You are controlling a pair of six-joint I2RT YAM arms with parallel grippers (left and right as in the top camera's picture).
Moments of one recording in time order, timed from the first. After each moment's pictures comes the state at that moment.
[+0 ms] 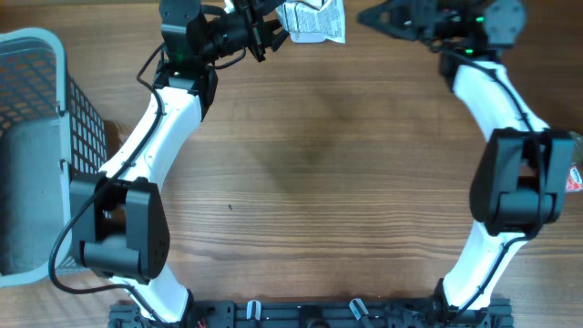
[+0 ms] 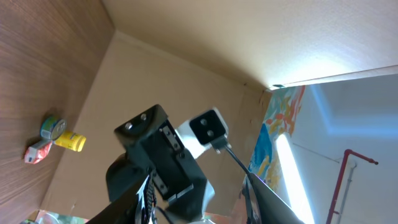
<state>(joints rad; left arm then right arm) -0.19 1.86 1.40 0.50 0.93 -2.01 -0.05 2.09 1.57 1.18 -1.56 1.56</state>
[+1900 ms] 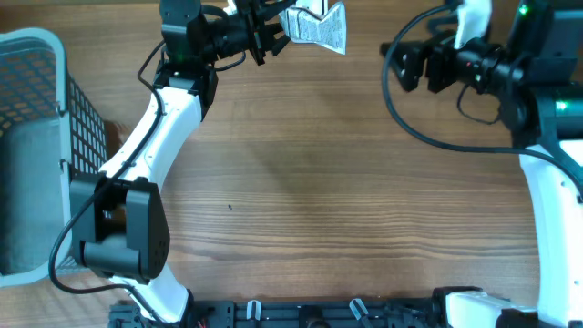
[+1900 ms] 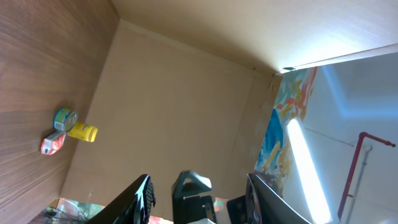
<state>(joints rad) -0.19 1.86 1.40 0.50 1.00 -1.95 0.04 1.43 1.59 -0.73 -0.66 -0.13</state>
